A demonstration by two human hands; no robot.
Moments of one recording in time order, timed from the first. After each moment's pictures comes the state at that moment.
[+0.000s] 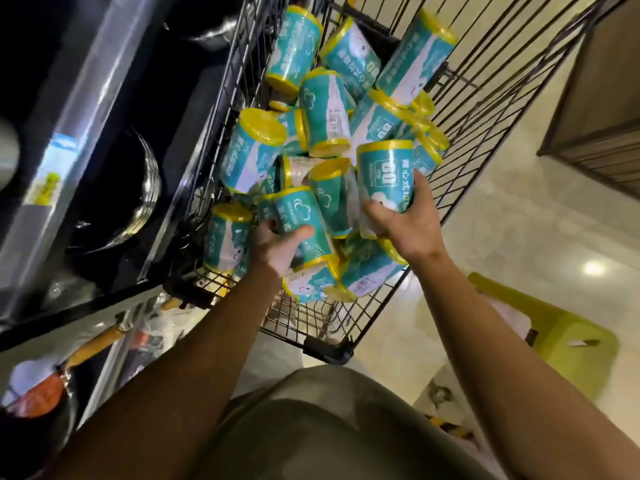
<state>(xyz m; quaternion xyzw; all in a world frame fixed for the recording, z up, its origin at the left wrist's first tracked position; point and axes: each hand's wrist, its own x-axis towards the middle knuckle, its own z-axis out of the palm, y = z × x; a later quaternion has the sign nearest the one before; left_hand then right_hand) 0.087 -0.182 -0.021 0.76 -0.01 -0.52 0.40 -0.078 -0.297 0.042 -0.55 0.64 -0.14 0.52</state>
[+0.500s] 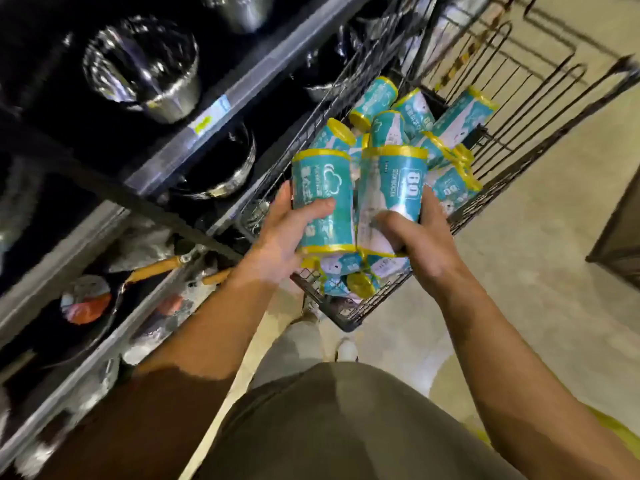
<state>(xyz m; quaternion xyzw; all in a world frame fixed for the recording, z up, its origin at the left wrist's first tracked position) 0.038 -0.072 0.129 0.59 -0.03 -0.48 0.65 -0.113 -0.188 0.147 -0.59 0.41 -0.17 0.67</state>
